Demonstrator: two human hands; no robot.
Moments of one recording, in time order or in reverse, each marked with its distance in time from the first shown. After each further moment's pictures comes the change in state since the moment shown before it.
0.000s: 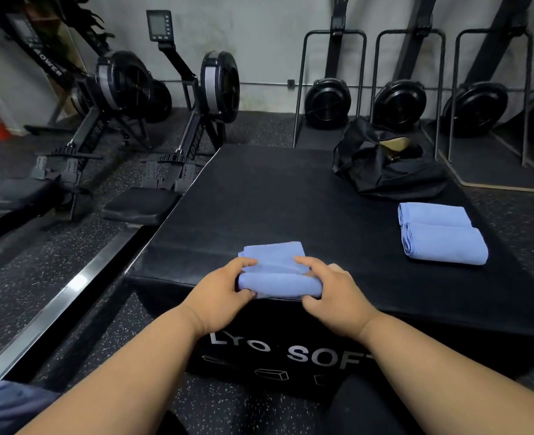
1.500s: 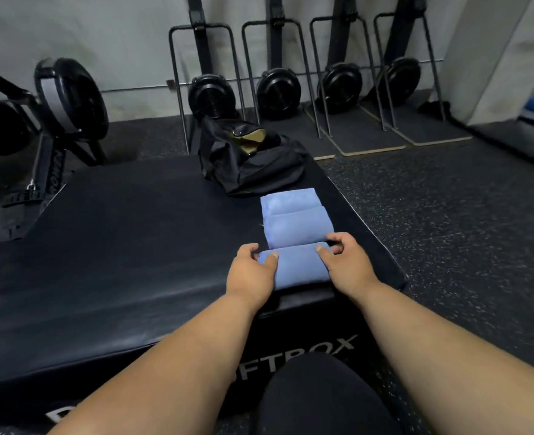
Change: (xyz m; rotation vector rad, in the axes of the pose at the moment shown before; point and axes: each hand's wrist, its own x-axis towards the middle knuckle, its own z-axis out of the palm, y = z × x) left_hand 0.117 0.235 0.223 -0.331 -0.013 -0.105; right_hand -0.062 0.189 -0.178 0.337 0.617 0.563
